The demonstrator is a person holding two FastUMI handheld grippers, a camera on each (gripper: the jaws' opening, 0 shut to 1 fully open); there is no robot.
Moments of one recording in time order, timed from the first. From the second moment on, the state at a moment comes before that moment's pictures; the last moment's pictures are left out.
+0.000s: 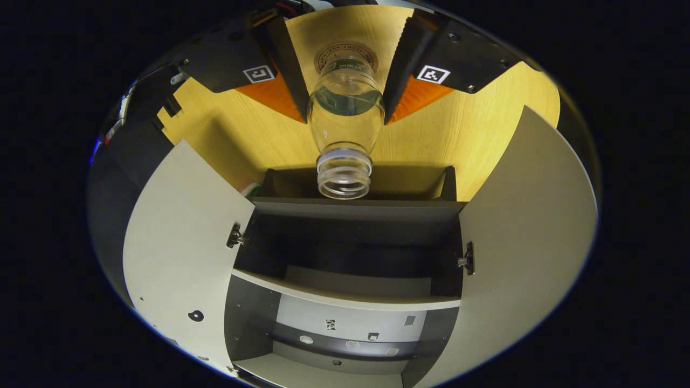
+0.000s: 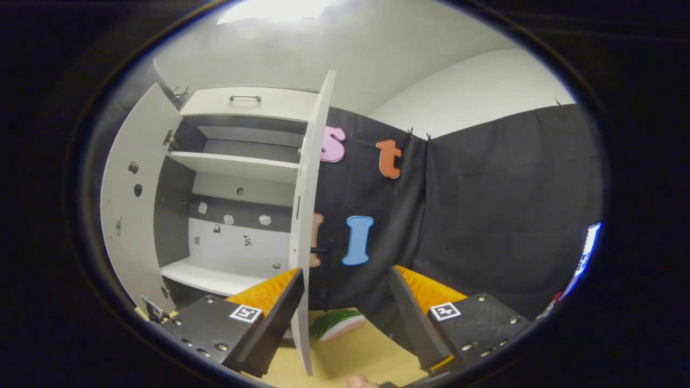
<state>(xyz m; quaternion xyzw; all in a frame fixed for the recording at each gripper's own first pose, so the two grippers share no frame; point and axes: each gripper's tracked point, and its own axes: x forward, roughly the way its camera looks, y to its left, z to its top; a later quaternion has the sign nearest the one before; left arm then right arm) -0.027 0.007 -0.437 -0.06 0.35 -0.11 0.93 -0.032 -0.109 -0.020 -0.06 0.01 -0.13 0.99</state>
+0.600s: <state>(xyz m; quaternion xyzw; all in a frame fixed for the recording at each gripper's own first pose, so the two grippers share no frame) -0.046 -0.006 -0.434 -0.04 0.37 -0.12 0.92 -0.028 -0.116 -0.036 -0.03 0.03 -0.13 0.99</state>
